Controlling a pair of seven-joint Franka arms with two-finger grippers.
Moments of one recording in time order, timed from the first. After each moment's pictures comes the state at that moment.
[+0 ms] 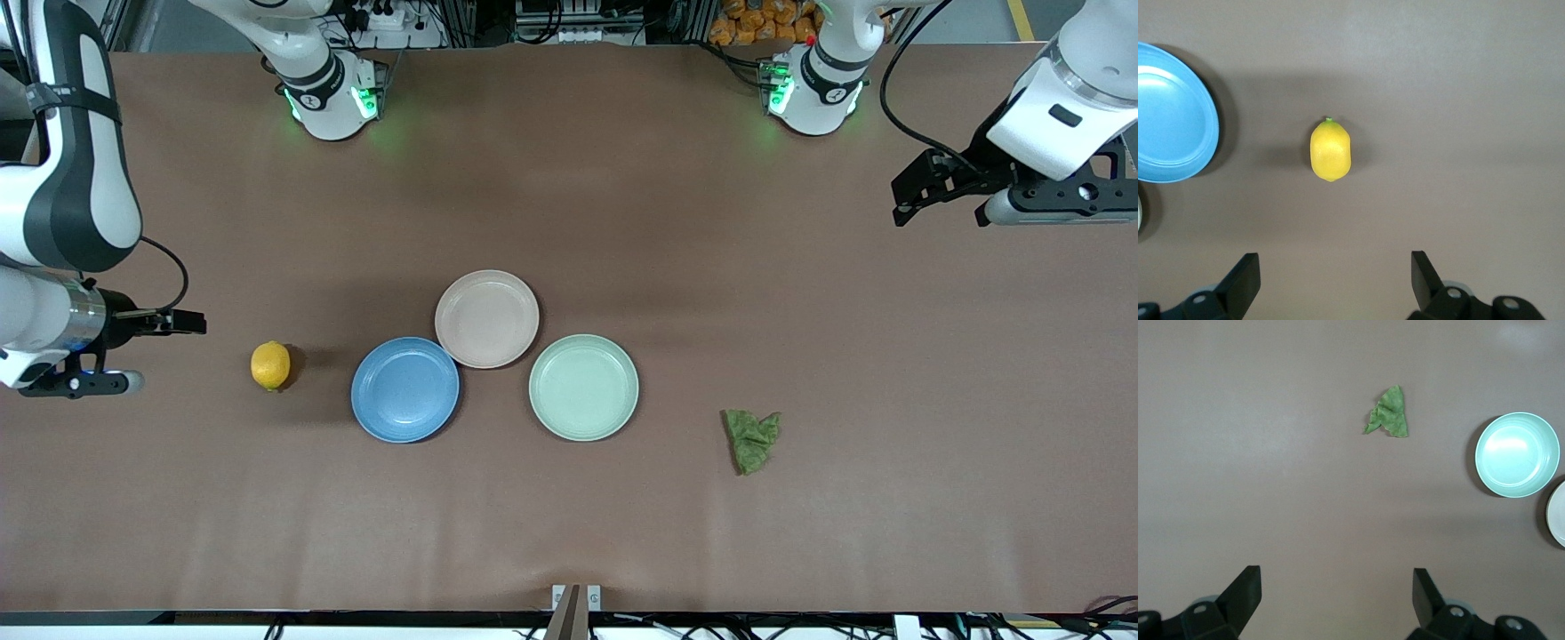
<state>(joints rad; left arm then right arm) 0.00 -0.03 -0.22 -1.57 -0.02 1.60 -0.22 -0.10 0.35 0.05 -1.54 -0.07 1.66 -0.07</state>
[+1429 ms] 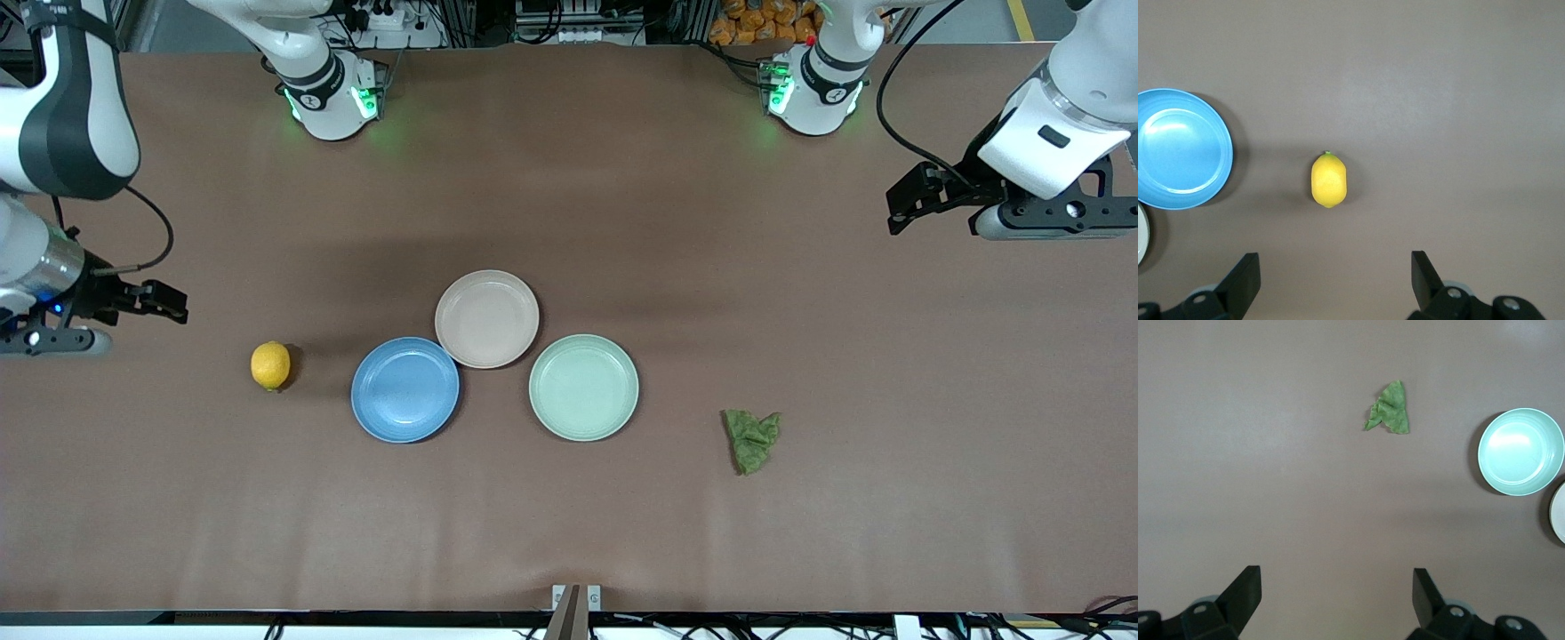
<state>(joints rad) 0.00 -0.01 -0.22 -1.57 -0.02 1.60 -0.22 -0.08 0.09 0.01 -1.81 -0.07 1.91 -0.07</state>
